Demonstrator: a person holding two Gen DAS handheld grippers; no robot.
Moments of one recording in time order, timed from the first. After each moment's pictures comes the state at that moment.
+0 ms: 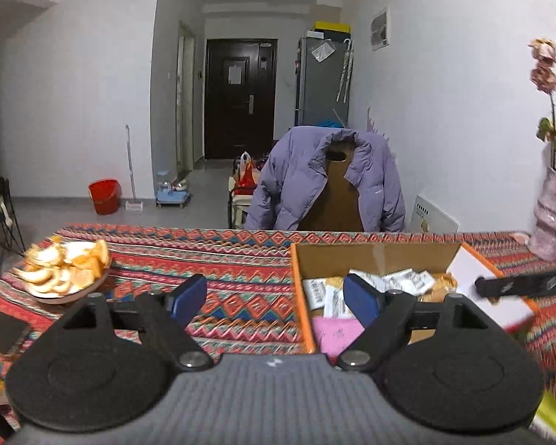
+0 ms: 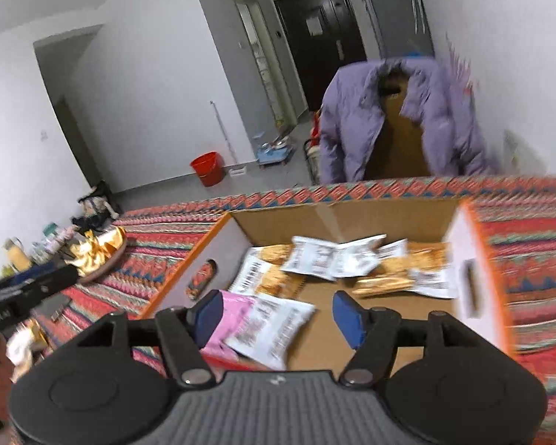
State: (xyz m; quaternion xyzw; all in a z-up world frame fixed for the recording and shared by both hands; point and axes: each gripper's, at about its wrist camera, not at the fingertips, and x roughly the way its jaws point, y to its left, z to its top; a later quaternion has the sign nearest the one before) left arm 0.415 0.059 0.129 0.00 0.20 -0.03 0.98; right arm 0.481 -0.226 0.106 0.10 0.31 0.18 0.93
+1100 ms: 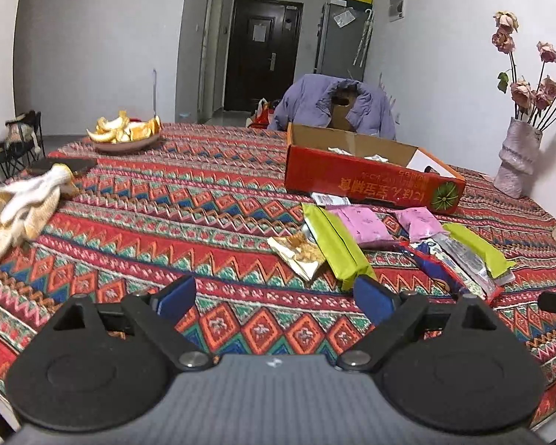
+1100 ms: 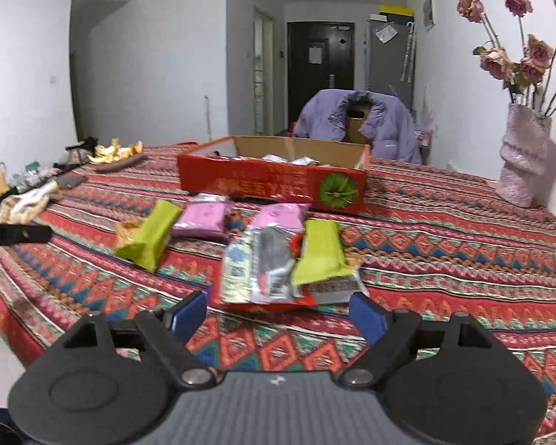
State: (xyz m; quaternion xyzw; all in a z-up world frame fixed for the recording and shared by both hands) left arm 0.170 0.043 0.064 -0.04 0.27 -0.01 0.96; right arm 0.163 -0.281 0.052 -0.02 0.27 0.13 0.95
